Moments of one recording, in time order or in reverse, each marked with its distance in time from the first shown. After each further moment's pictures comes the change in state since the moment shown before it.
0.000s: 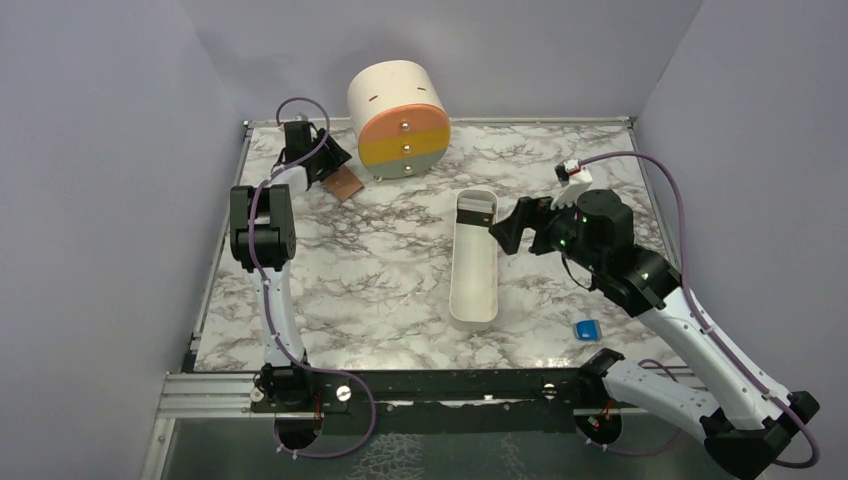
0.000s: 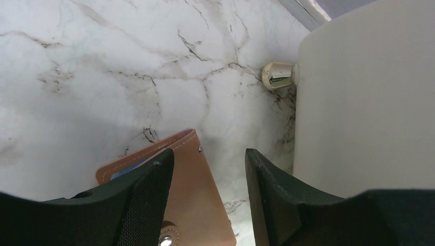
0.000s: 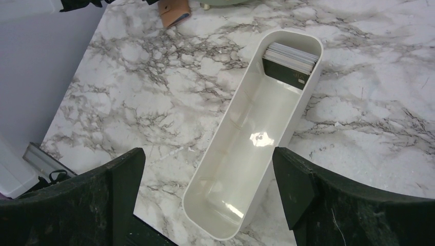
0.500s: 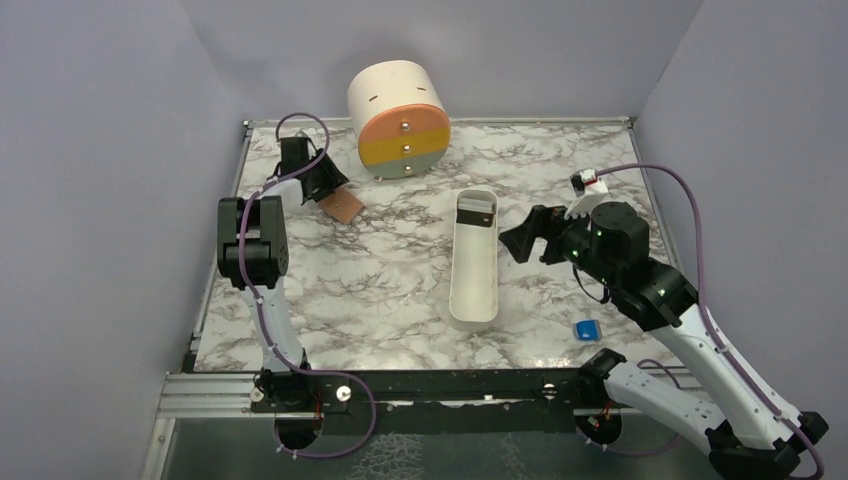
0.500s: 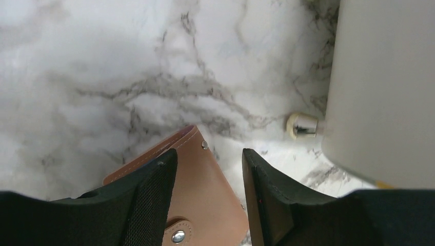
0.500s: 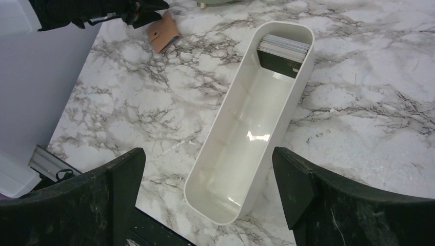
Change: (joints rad) left arm 0.000 -0.182 -0.230 -0.073 -0.011 0.088; right arm 0.000 -0.083 -0.018 -0.067 0.027 0.034
